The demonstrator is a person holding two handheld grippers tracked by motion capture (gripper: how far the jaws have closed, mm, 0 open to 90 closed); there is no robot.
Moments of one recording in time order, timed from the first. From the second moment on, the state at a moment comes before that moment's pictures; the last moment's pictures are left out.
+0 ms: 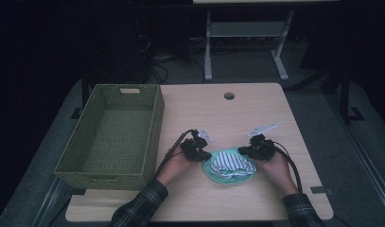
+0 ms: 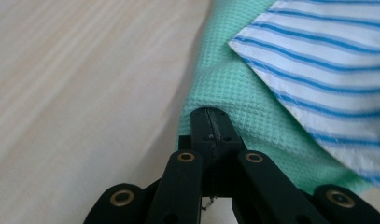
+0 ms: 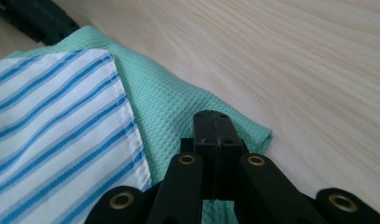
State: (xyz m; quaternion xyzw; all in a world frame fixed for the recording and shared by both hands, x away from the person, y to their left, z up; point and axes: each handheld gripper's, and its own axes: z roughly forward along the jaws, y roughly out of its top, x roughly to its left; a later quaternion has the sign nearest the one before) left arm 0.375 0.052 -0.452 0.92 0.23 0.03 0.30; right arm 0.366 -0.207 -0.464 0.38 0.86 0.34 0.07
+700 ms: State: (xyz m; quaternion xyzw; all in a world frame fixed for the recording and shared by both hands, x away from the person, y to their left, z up) left arm 0.382 0.065 -0.436 0.90 0.26 0.03 0.34; right arm 0.373 -0.237 -0.444 0.40 0.83 0.37 0.09
